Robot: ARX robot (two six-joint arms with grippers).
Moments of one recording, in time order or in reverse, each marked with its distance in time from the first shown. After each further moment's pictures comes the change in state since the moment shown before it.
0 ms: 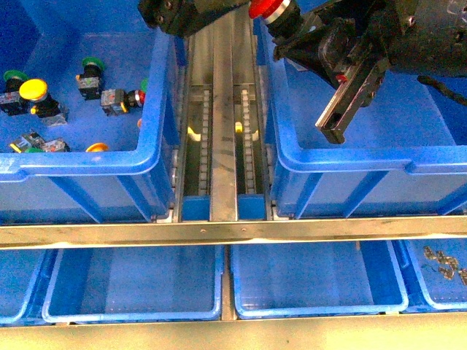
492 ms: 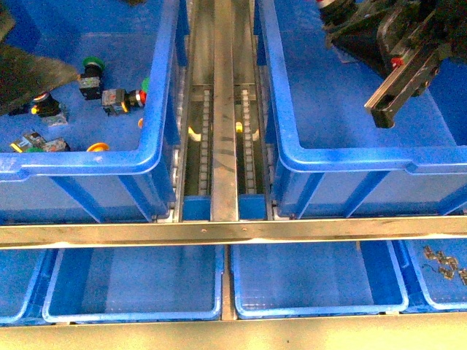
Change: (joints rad) left arm 0.179 -0.351 -0.443 -0.077 -0.140 0.228; right arm -0.090 -0.077 -0.053 -0.003 0.001 0.082
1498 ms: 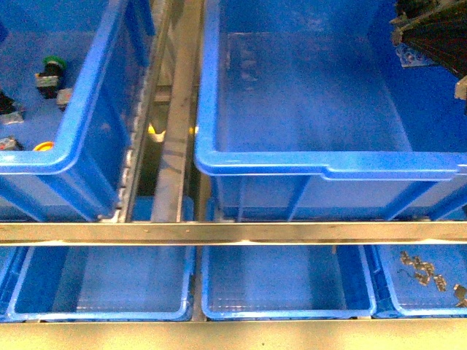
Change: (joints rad) left arm 0.295 -0.430 -0.647 0.648 -0.205 0.680; right arm -0.121 -0.180 -0.118 -0.070 -0.047 0.211
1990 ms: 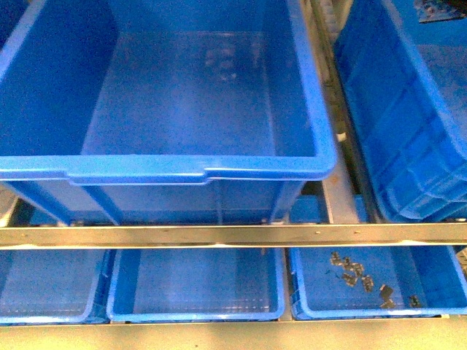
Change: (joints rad) left arm 0.000 -0.360 -0.040 -0.300 0.006 0.011; right arm 0.044 -0.092 0.000 0.006 0.045 0.049
